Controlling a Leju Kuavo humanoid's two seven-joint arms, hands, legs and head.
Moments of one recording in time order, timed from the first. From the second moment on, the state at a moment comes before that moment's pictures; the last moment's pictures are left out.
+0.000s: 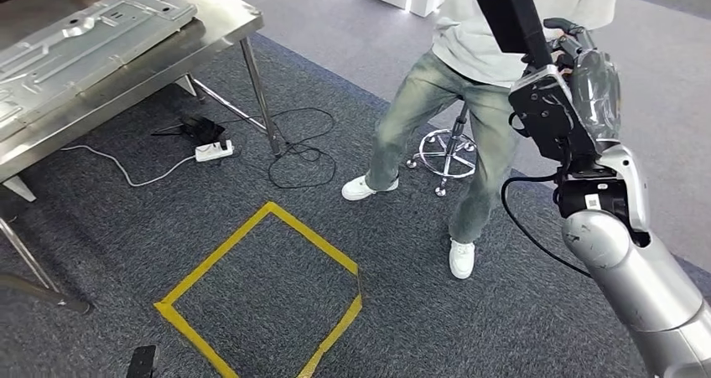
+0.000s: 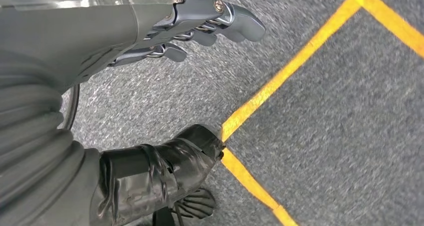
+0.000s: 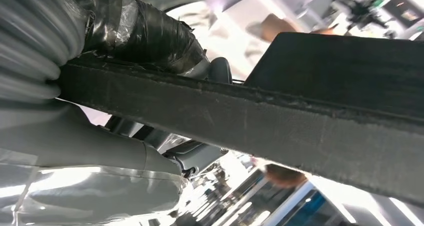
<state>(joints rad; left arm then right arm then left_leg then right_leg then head) -0.10 0.16 -0.43 -0.24 0.54 0.20 -0.31 -0.70 -0.51 0.46 -1.70 0.38 -0.33 0.45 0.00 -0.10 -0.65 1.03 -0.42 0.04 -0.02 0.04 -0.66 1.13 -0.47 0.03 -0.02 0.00</state>
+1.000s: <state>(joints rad) -0.10 0.16 -0.43 -0.24 0.56 0.20 -0.30 -0.70 -0.50 0.46 -1.78 0.40 -0.33 0.43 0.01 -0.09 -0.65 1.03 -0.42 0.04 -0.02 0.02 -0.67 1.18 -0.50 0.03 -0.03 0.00</state>
